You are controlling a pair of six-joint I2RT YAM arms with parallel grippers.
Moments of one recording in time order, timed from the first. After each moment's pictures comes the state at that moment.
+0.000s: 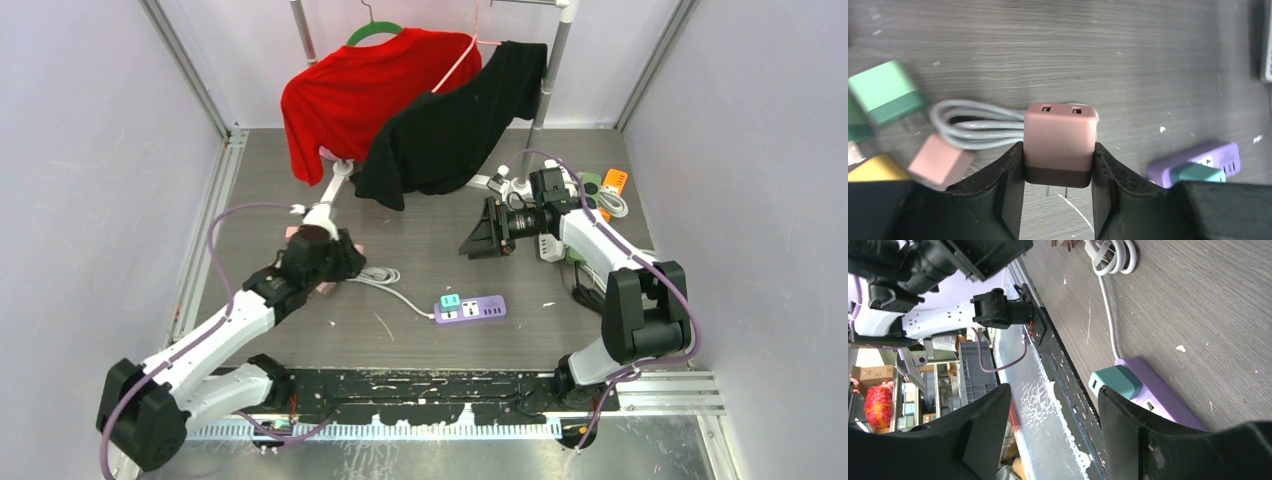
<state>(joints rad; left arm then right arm) -0.62 1.02 0.66 -0.26 -0.18 -0.54 0.18 1.52 1.02 -0.54 -1.14 0.21</state>
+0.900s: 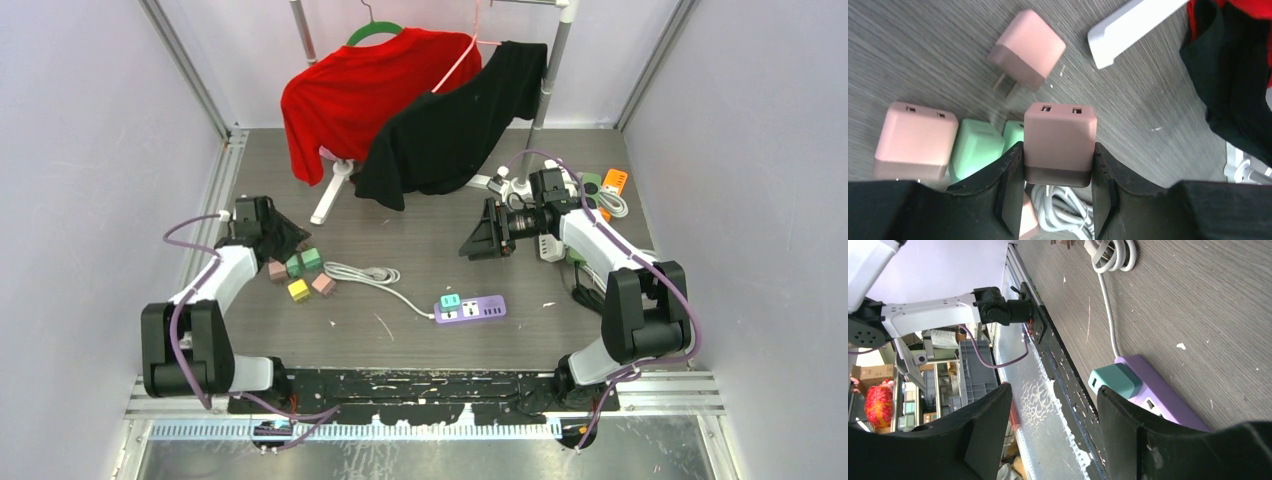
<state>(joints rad) 0.05 1.31 0.73 -0.25 0.05 -0.85 0.18 1.52 1.02 -0.55 -1.14 0.20</state>
